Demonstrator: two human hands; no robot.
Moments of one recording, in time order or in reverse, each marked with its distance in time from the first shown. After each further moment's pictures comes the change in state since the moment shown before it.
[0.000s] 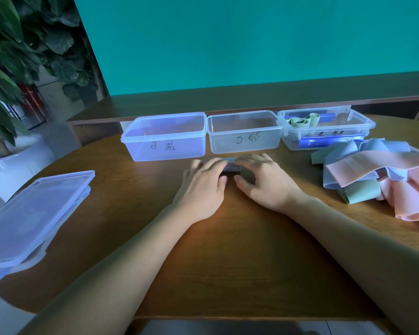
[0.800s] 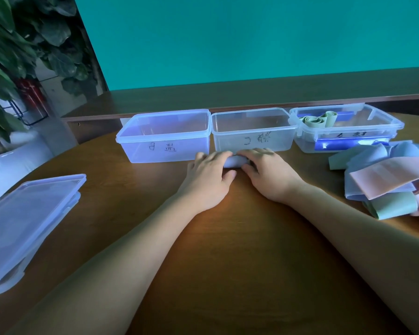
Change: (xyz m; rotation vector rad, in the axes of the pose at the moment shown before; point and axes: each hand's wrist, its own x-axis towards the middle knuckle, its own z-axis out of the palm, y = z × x) left_hand 0.044 -0.019 0.013 -0.019 -0.060 -0.068; right_hand 0.050 0.027 0.020 -0.002 -0.066 0.067
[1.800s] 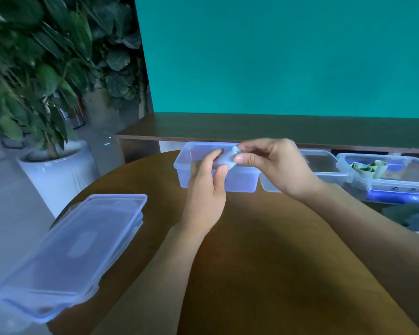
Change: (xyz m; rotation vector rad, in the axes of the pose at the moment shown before) left_hand -0.028 -0.062 -0.074 -0.494 0.562 -0.151; right_hand 0.071 -0.123 -0.040 0.536 0.145 -0.255
